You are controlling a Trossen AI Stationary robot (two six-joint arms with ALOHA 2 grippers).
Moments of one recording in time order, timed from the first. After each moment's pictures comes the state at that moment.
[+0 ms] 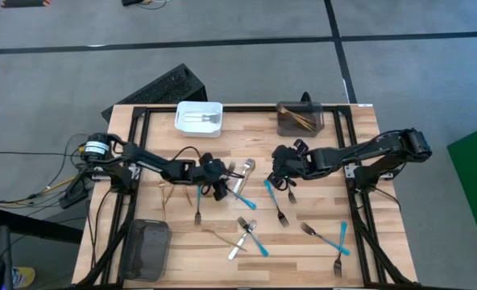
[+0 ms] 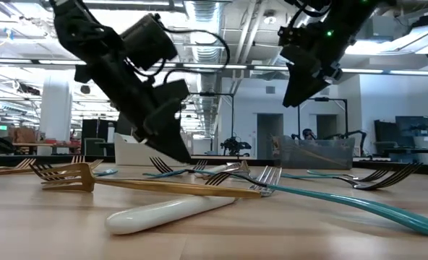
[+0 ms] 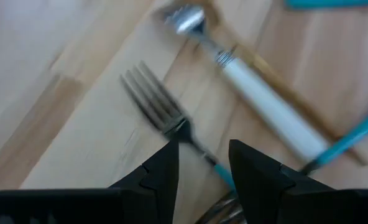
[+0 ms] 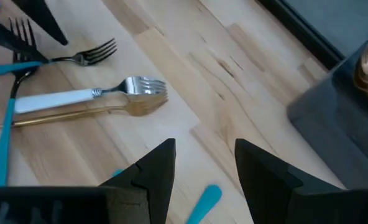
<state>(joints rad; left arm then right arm) 0.01 1.72 0.72 0.16 -0.27 -0.33 0.10 1.42 0.97 -0.60 0.59 0.58</state>
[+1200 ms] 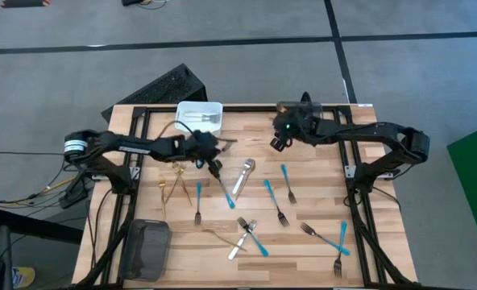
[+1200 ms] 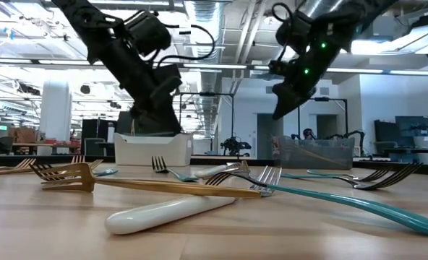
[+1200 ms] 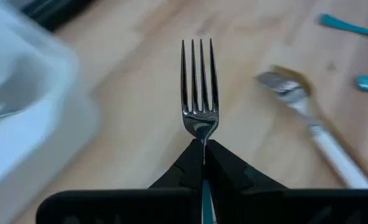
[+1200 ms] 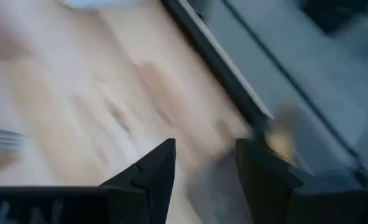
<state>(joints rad) 0.28 1.47 0.75 -0.06 -0.20 -0.27 -0.43 1.43 0.87 -0.19 0.35 -0.09</state>
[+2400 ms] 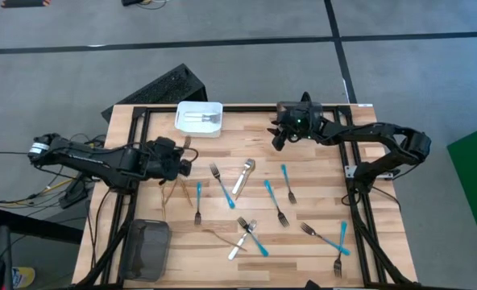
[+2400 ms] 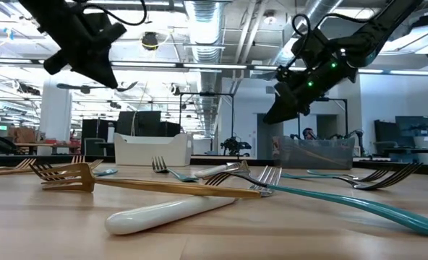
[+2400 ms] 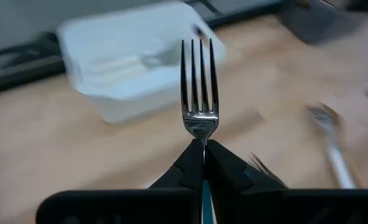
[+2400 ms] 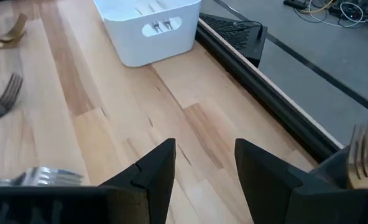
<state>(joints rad) -0.08 1.00 0.75 -0.80 -0.81 -1.02 -0.57 1.43 0.68 0.23 0.00 -0.04</state>
